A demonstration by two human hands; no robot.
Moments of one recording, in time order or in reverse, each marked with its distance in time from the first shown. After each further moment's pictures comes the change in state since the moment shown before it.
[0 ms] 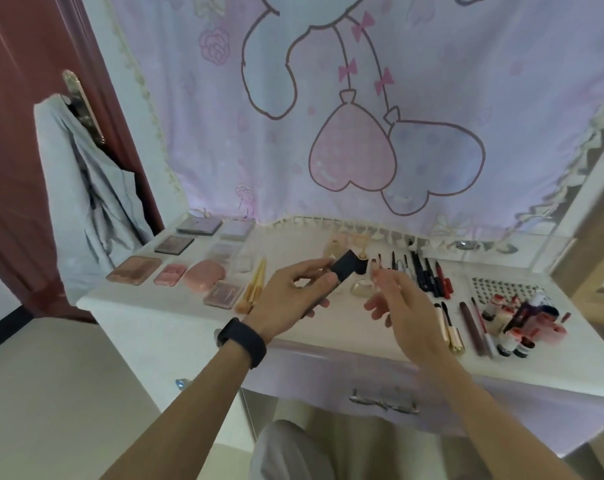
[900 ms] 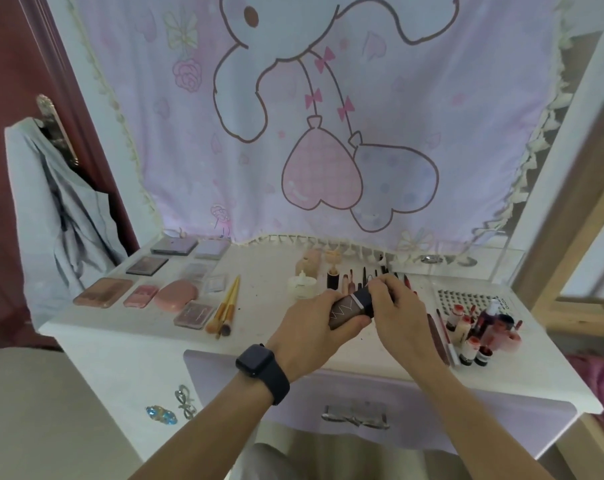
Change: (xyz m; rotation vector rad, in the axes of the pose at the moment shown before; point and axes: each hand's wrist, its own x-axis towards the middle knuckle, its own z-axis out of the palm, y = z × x) left_hand -0.006 0.013 0.070 0.594 -0.082 0.251; right_hand 0.006 -0.018 -0.034 -0.102 0.129 -0.076
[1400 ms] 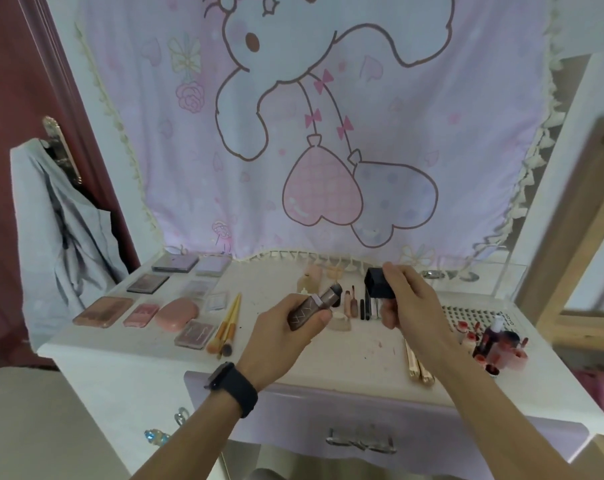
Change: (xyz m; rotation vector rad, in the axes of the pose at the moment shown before) left_hand -0.005 -0.030 -0.027 -0.308 0.164 -0.101; right_hand 0.027 -0.018 -0.018 0.364 -0.080 0.116
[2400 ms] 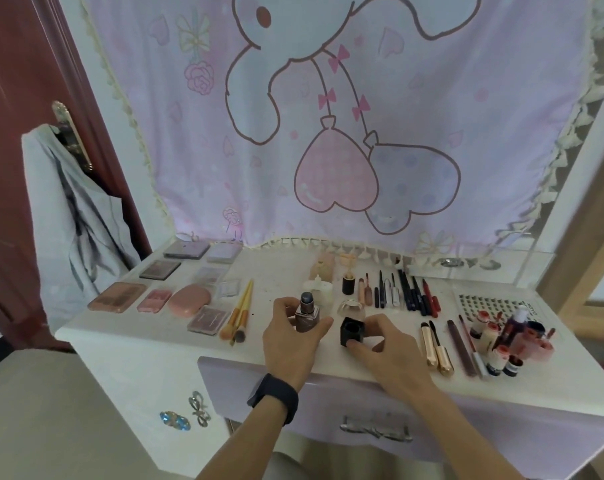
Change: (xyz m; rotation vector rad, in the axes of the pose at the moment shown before) left_hand -0.002 -0.053 0.041 -0.035 0.429 -0.239; right_hand -0.029 0.095 0.021 -0.627 -0.121 0.080
